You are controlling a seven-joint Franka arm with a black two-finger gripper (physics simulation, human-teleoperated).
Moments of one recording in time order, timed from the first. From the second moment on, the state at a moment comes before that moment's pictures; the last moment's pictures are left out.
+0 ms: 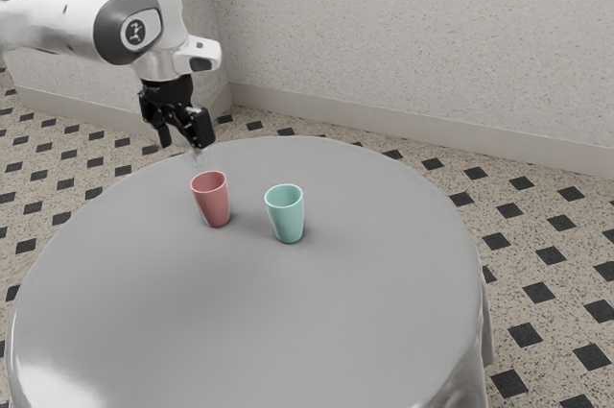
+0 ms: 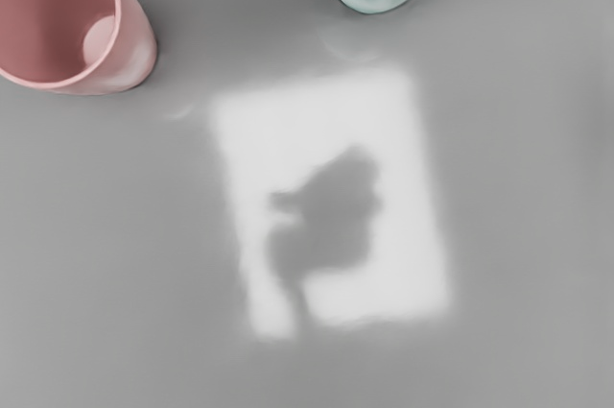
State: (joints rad) arm -0.20 0.05 0.21 -1.79 0.02 1.81 0.19
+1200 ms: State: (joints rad) arm -0.20 0.43 0.17 -1.60 -0.04 2.08 0.15
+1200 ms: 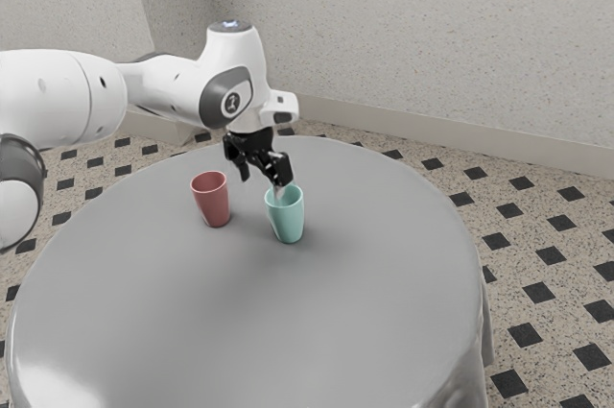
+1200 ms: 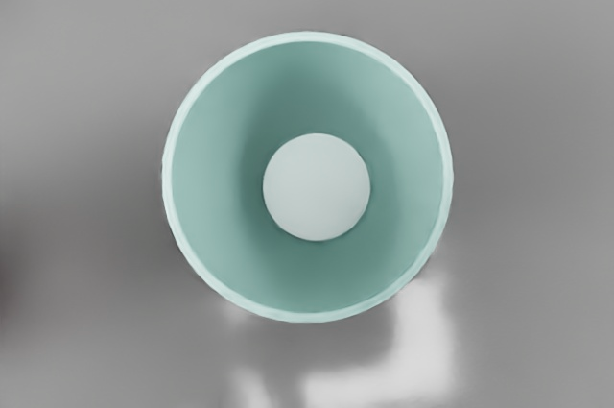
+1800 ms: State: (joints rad) arm -0.14 0.64 0.18 -1.39 -0.09 2.09 0.24
